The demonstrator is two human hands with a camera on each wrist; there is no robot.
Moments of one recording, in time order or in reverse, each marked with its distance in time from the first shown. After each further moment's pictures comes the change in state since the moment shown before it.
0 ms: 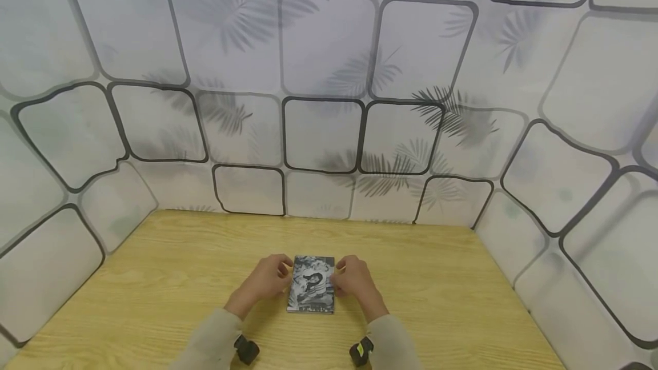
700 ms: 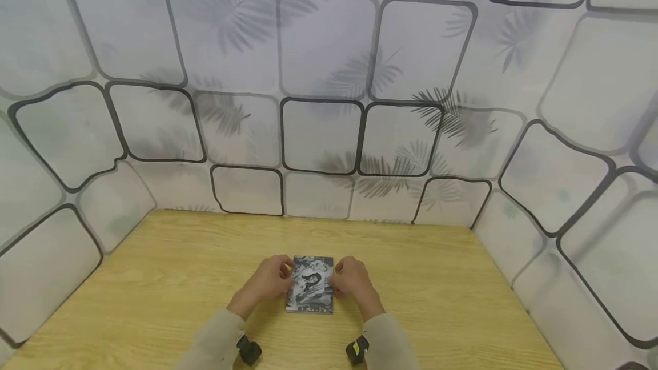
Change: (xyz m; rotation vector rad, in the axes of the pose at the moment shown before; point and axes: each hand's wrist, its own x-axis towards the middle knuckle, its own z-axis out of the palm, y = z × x) left_hand 0.011 0.003 0.008 0.084 0.043 0.005; right_hand 0.007 0.002 -0.005 -0.054 -0.040 -0.004
